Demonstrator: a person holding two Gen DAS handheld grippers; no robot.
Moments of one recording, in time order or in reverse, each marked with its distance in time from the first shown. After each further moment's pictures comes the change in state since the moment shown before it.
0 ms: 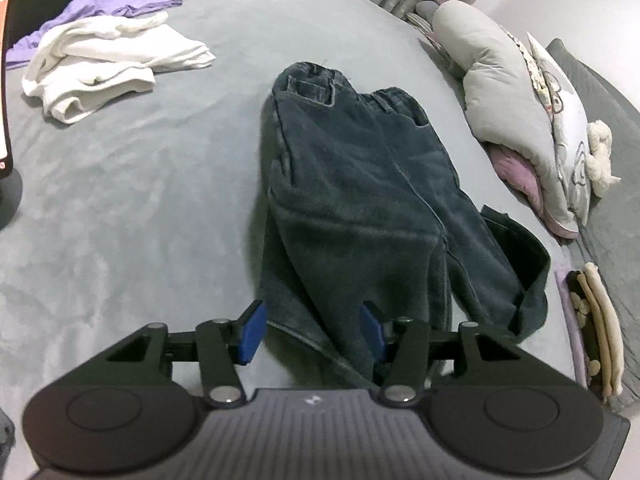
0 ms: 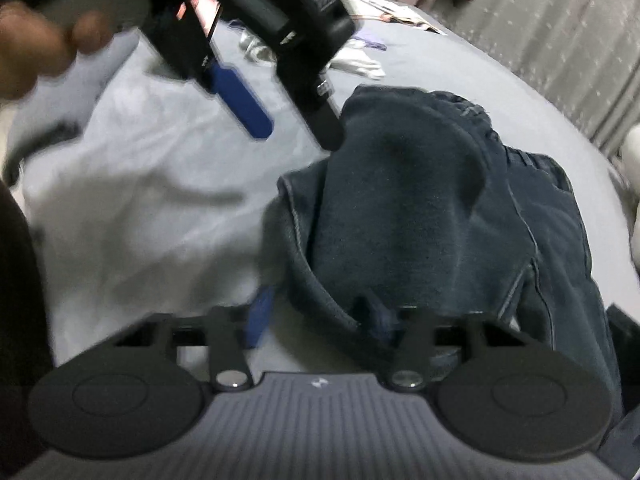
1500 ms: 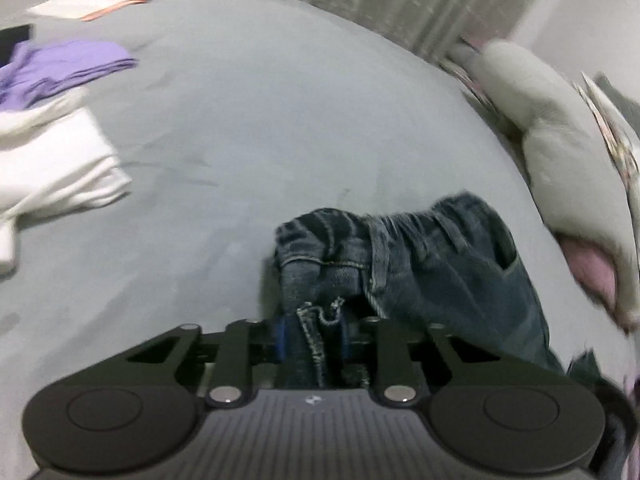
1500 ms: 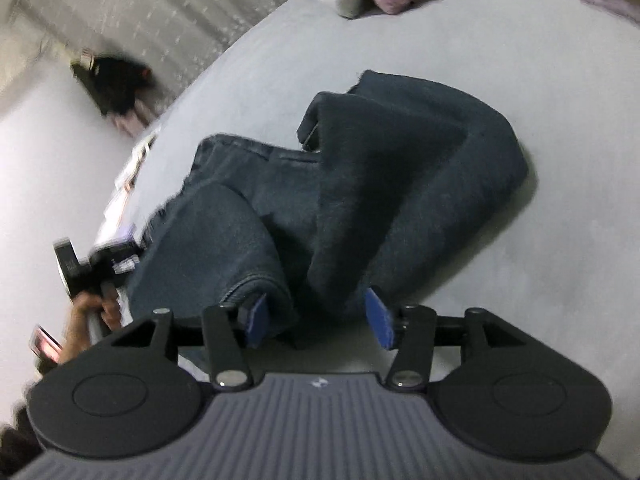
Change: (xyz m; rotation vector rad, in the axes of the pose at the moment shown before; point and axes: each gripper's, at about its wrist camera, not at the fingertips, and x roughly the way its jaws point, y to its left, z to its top) left arm 0.166 -0.025 0.153 -0.036 -0.203 0.146; right arm -0.094 -0.264 -0.217 1.336 -0.150 0.037
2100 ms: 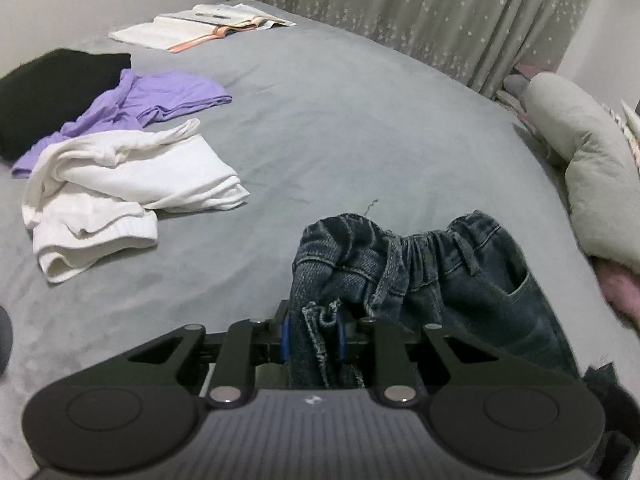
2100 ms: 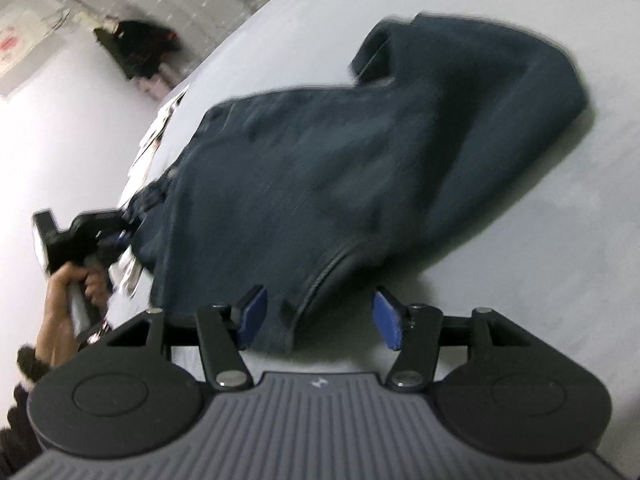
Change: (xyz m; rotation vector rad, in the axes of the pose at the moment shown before) left arm -0.079 0.001 -0.019 -0.002 -0.057 0.197; right arm 0.029 0.041 -0.055 -0.092 0.122 0.068
